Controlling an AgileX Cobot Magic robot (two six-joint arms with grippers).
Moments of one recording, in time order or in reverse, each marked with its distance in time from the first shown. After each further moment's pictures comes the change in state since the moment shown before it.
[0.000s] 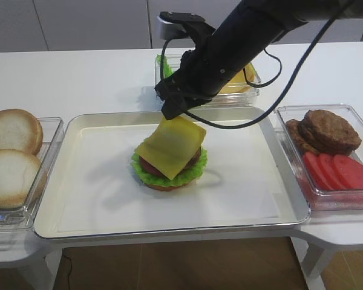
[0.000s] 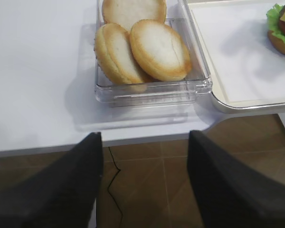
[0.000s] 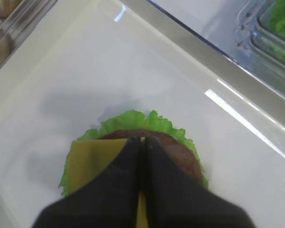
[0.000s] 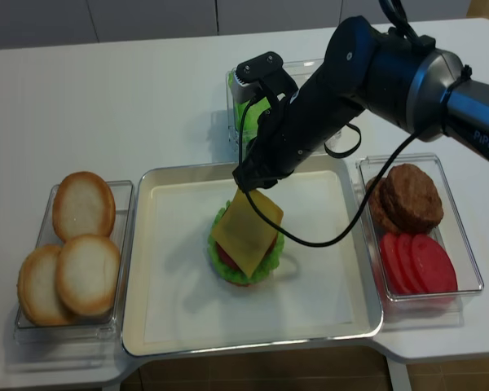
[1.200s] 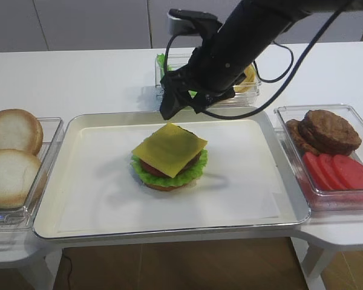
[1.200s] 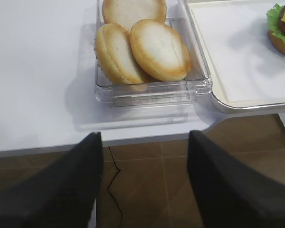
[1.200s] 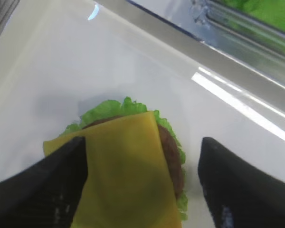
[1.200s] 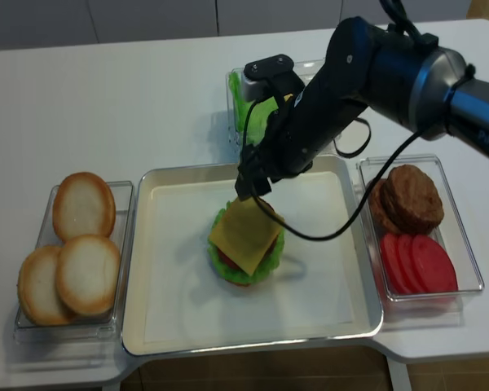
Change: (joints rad) left arm 0.000 0.000 0.000 0.000 0.000 0.000; right arm 0.000 -0.017 -0.004 -0.129 0.010 0.216
